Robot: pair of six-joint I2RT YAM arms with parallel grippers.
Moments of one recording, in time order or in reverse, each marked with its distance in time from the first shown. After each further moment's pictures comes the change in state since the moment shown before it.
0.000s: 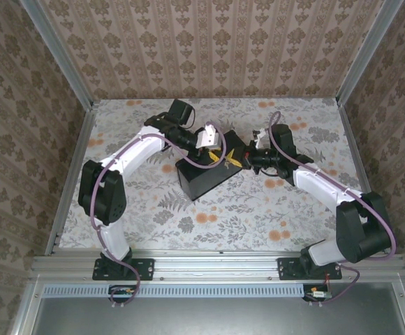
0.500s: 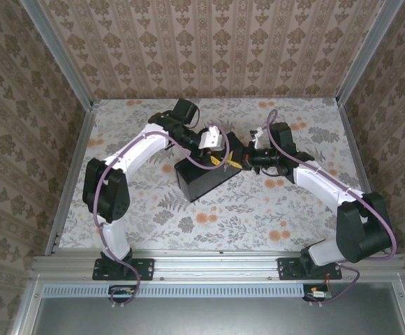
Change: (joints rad) left arm -0.013 0.037 0.075 -0.113 0.004 0.073; right arm -0.011 0.000 0.042 -0.113 -0.061 -0.127
